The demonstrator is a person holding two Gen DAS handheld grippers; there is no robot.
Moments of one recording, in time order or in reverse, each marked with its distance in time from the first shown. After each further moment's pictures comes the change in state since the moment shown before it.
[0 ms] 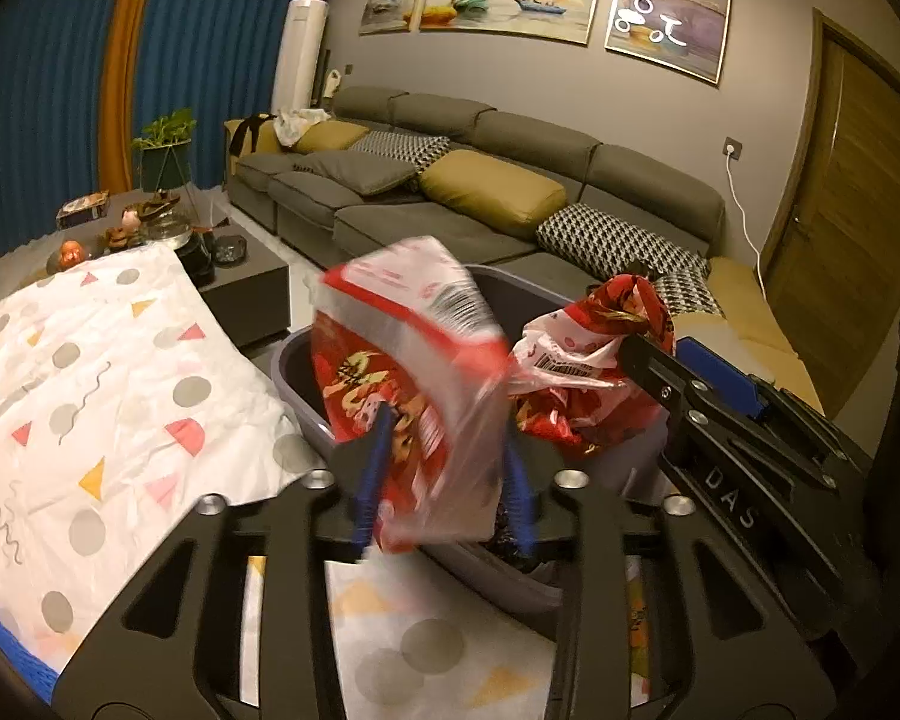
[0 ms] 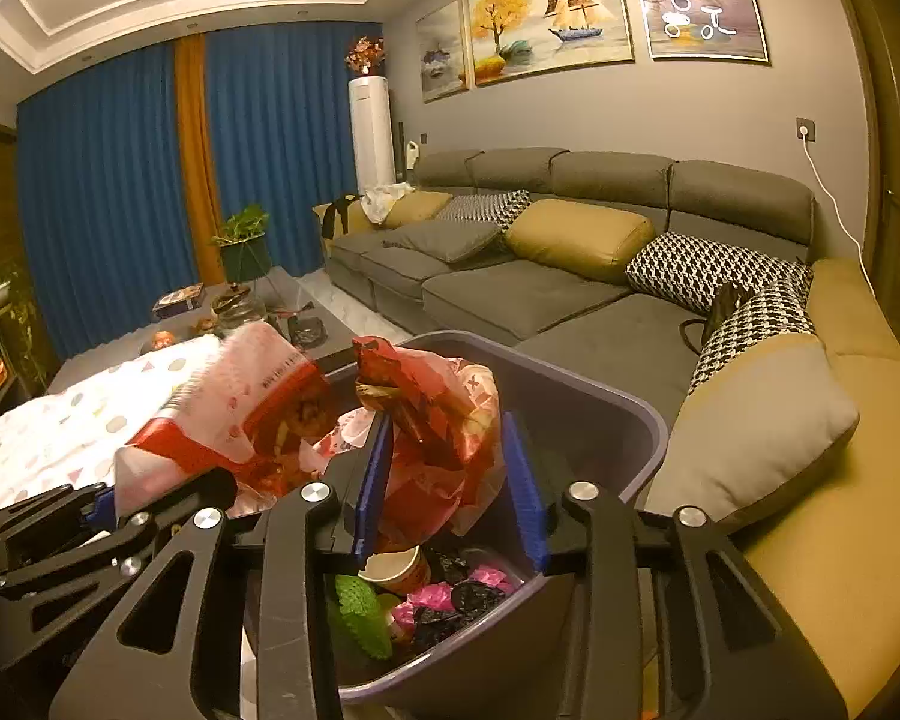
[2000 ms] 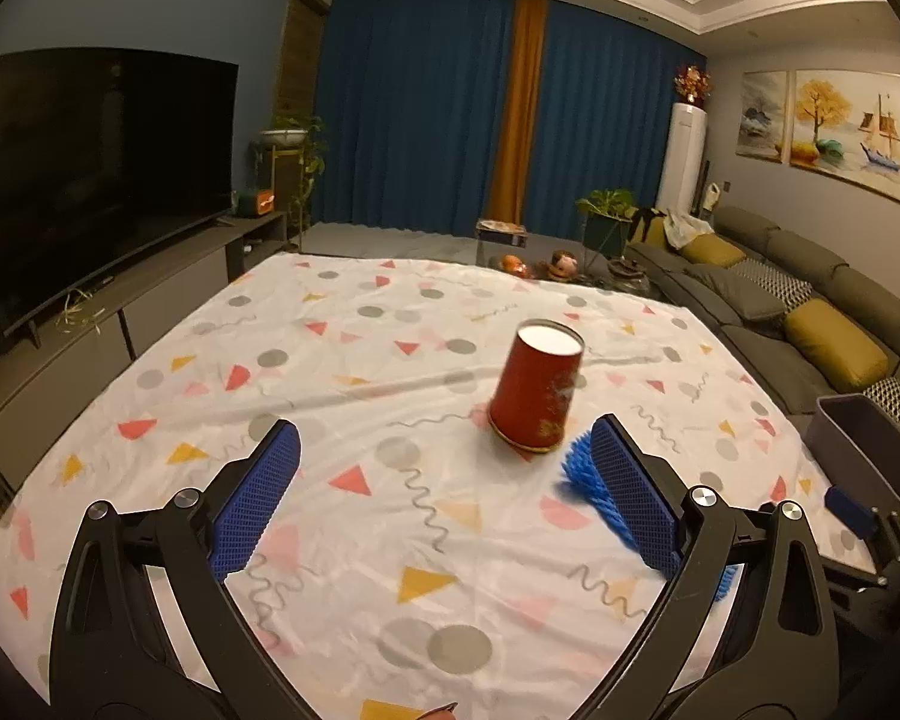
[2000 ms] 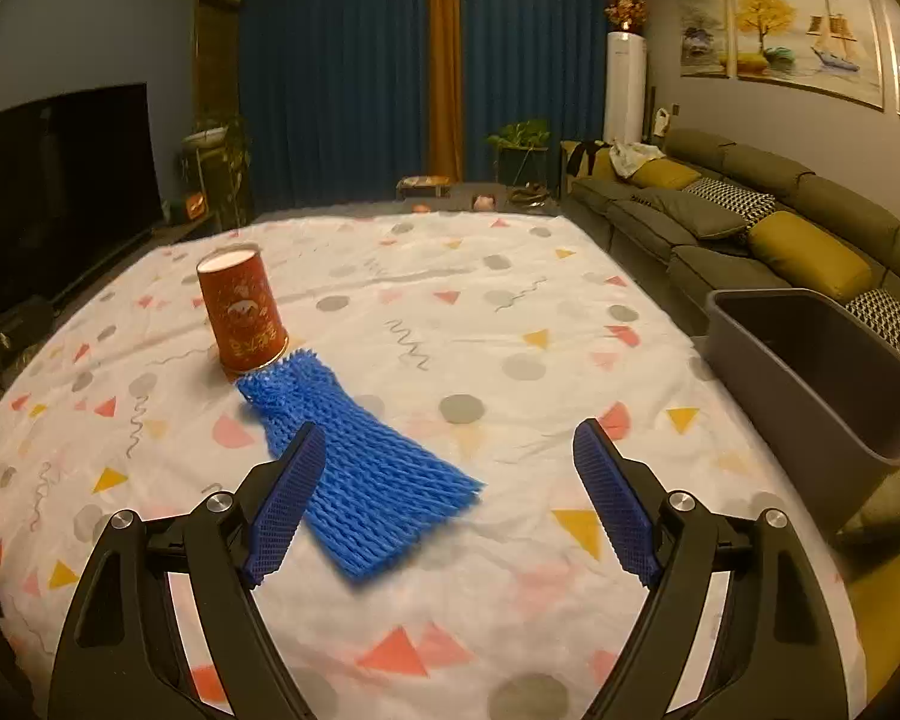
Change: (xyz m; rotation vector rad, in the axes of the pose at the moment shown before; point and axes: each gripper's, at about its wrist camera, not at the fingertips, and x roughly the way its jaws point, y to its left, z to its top) left arm -0.321 0.197 -0.129 -0.396 -0.238 0.846; right arm -0.087 0.243 -0.109 -0.361 0.164 0.454
